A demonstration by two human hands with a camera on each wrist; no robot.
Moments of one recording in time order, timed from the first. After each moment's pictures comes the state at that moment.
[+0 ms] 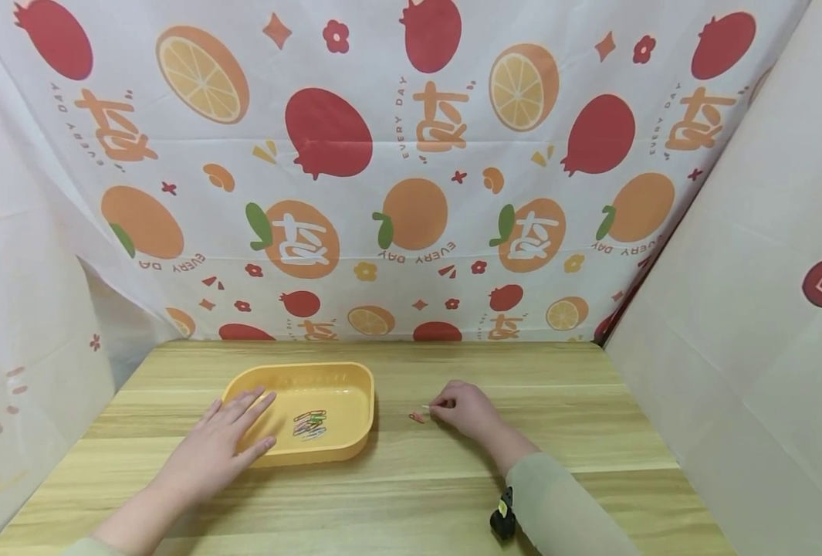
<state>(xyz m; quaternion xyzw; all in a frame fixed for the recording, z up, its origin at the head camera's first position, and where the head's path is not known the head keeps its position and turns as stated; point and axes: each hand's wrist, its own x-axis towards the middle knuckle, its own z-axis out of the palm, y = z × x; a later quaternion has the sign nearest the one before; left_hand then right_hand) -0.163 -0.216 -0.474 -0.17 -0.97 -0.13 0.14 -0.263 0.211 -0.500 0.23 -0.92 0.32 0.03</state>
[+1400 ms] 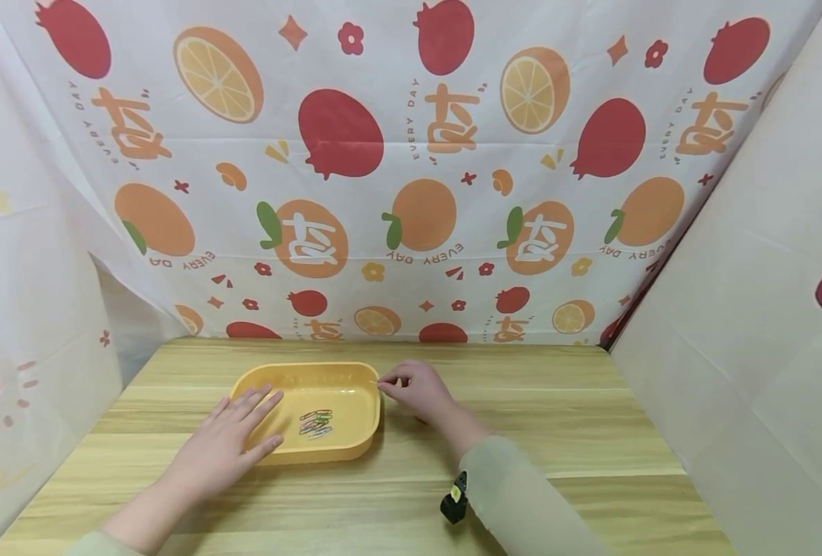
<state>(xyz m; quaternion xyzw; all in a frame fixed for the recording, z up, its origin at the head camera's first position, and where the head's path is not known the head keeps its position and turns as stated) -0.158 -0.216 -0.473 -0.17 -0.97 -0.13 0.14 -0.268 0.119 -0.457 0.25 -0.89 0.38 0.03</state>
